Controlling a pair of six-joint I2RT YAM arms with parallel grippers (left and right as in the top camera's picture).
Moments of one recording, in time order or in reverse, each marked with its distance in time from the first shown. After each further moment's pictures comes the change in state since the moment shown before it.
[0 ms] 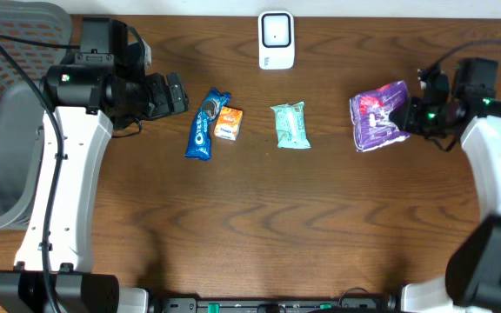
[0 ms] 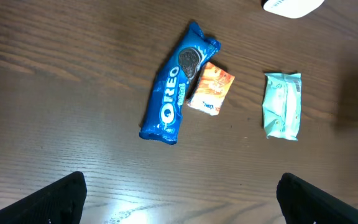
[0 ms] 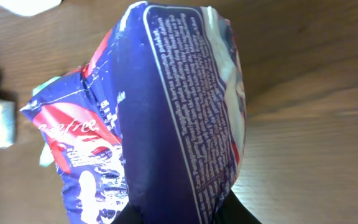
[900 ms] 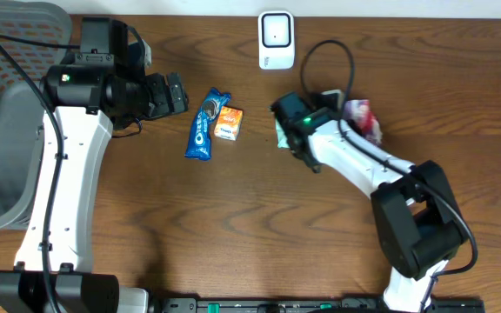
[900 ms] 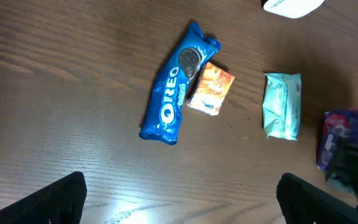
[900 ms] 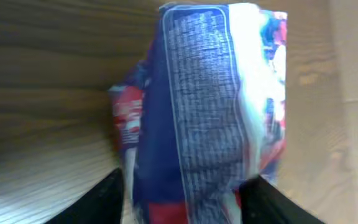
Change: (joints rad) left arm 0.000 0.000 0.000 0.000 0.000 0.000; right arm 0.737 0.299 0.036 -0.070 1.103 0.470
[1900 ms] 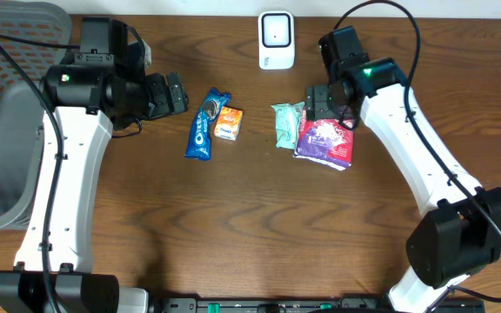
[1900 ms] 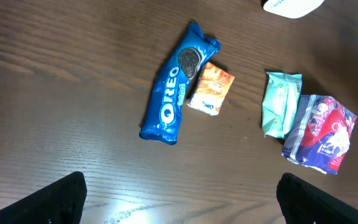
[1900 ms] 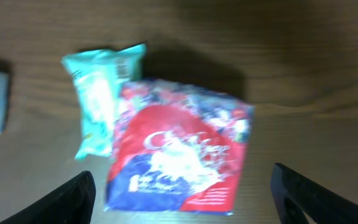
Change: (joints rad) left arm 0.000 0.000 0.000 0.000 0.000 0.000; right arm -0.207 -0.108 0.321 -0.199 -0.682 -0.222
